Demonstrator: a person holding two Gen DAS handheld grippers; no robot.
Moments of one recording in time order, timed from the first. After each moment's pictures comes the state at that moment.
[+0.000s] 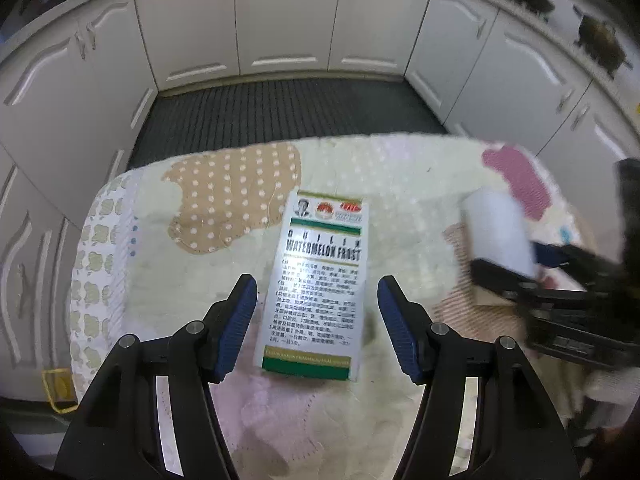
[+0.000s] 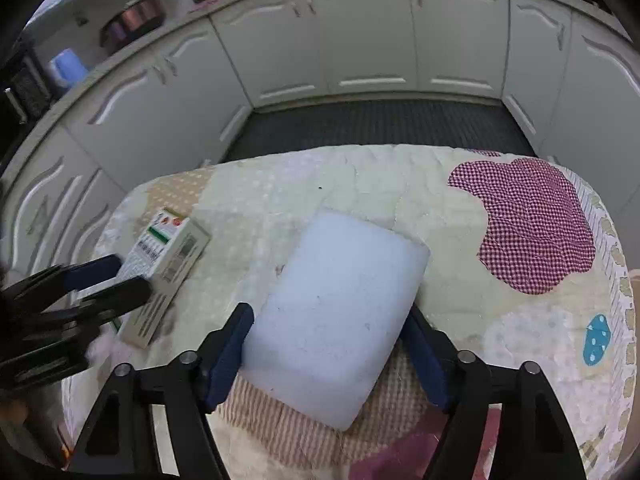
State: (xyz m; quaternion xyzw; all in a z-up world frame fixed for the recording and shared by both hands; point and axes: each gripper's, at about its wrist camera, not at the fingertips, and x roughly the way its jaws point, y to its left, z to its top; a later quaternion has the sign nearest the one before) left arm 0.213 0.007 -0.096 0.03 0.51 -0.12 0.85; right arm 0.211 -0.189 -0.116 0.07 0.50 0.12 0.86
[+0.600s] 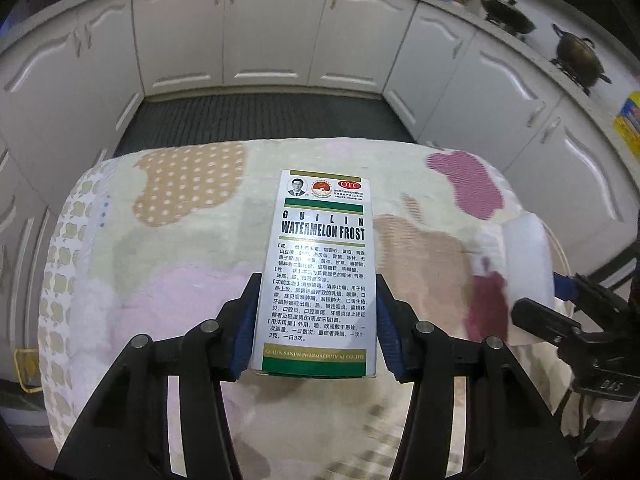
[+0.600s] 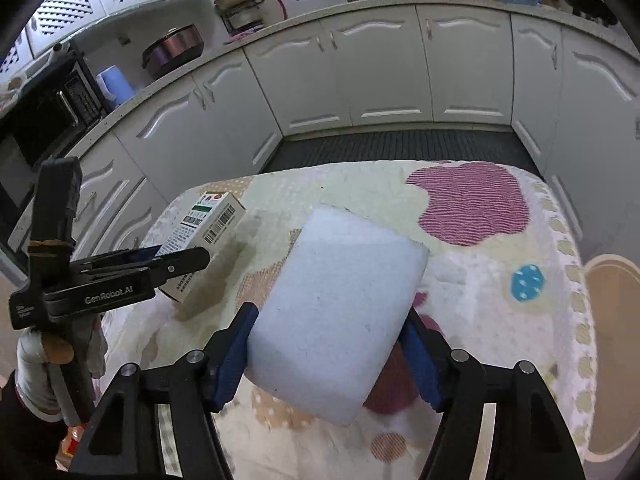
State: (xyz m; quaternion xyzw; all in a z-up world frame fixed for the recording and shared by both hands) left arm 0.162 -0.018 -0.075 -0.02 0.48 -0.16 0.86; right arm 0.124 -0.240 -0.079 0.08 0.44 0.16 0.88
